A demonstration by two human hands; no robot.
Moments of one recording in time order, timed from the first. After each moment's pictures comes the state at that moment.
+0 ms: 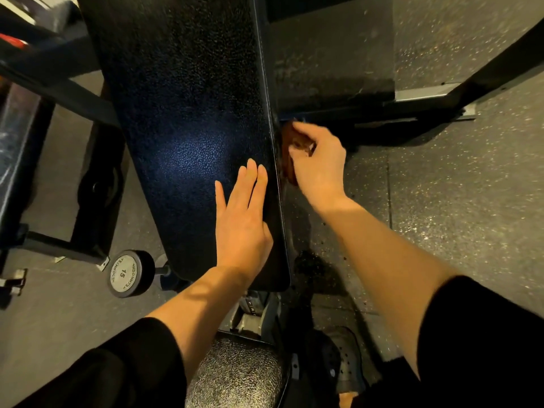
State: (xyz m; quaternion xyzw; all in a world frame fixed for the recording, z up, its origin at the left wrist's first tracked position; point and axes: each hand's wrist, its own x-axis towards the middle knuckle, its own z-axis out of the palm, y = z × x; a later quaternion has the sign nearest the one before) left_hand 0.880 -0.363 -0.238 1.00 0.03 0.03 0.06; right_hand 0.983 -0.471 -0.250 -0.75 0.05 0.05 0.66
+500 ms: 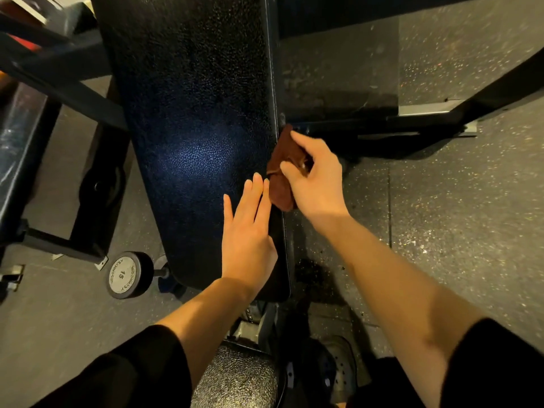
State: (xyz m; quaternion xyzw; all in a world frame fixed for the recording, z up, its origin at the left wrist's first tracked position) left_hand 0.879 -0.366 -0.238 1.00 0.03 0.01 0.06; right_hand 0.977 -0.469 -0.240 -0.73 -0.01 0.07 0.68
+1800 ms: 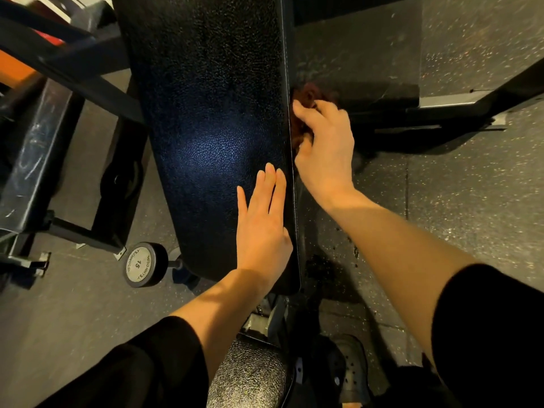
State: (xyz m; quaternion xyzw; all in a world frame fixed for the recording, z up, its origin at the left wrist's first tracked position) left_hand 0.877 -0.374 -0.240 1.00 0.05 0.01 0.08; right_hand 0.997 -0.459 -0.236 -0.85 -0.10 -0.08 0.51
